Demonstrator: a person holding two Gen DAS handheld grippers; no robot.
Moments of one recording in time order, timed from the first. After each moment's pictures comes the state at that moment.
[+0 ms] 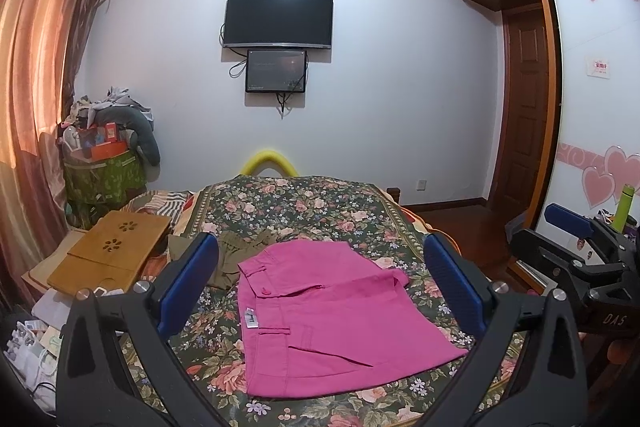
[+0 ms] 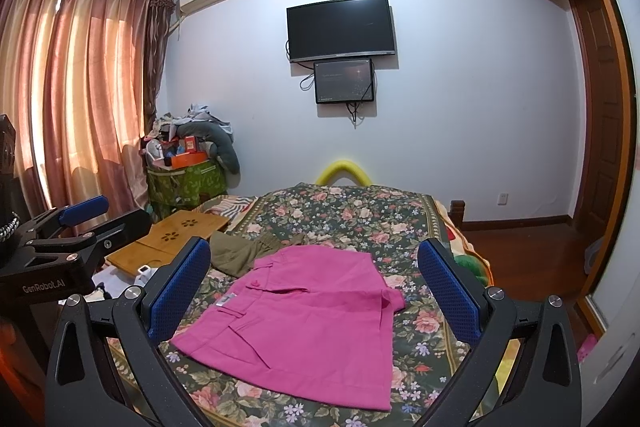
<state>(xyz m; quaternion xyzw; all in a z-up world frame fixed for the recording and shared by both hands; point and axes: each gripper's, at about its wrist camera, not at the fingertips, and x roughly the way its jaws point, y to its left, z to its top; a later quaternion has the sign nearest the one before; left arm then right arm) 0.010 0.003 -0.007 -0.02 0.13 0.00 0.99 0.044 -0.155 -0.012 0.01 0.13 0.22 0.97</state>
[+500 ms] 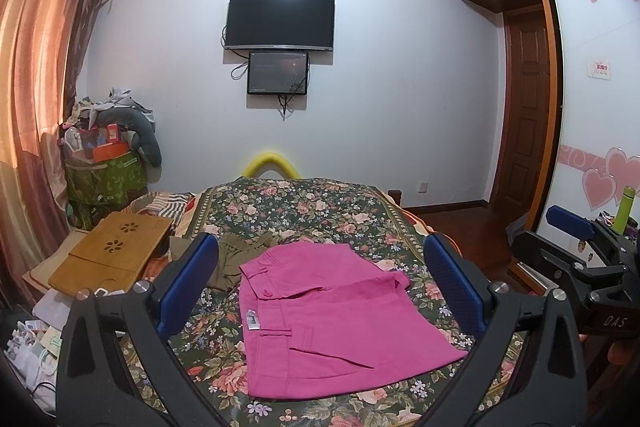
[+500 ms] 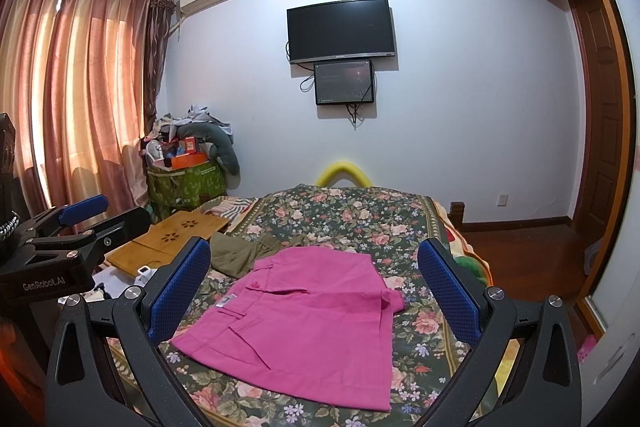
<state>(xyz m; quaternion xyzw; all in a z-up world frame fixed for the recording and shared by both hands) 0.009 0.001 -0.005 -0.02 0.13 0.01 0.99 0.044 -0.156 -0.012 0.01 0.12 0.22 0.97</state>
